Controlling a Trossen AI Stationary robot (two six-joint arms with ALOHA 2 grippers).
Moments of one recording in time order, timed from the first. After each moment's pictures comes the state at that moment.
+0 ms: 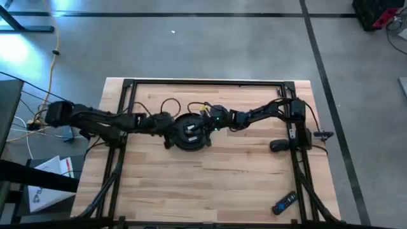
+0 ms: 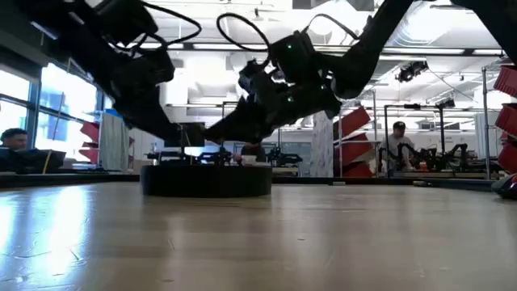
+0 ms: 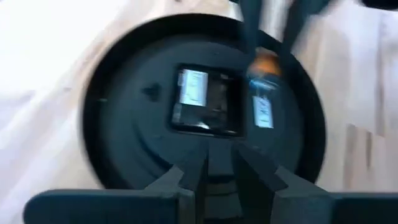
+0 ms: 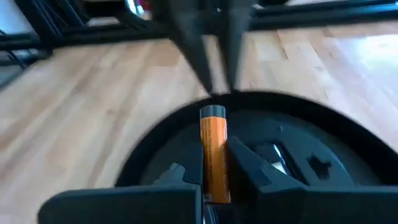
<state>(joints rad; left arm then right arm) 0.02 1.16 0.46 -0.04 -0.17 -0.31 -0.16 2.05 1.06 0.57 -0.31 -0.03</state>
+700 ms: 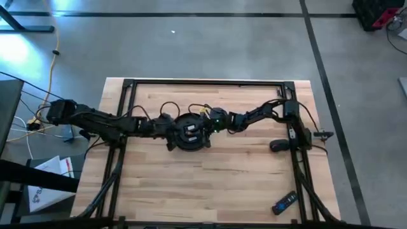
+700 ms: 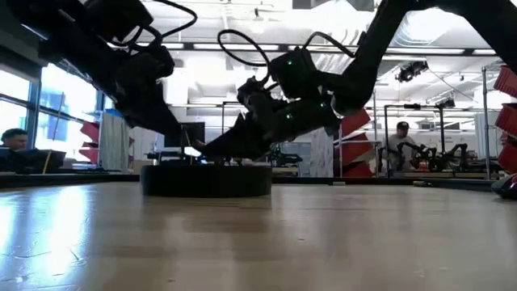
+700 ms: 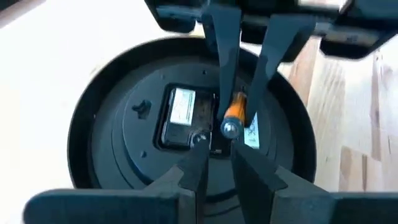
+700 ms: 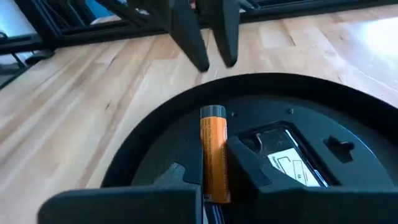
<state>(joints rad) -0.03 1.18 0.46 0.09 -0.28 -0.36 -0.17 2.13 1.06 0.67 -0.35 0.00</state>
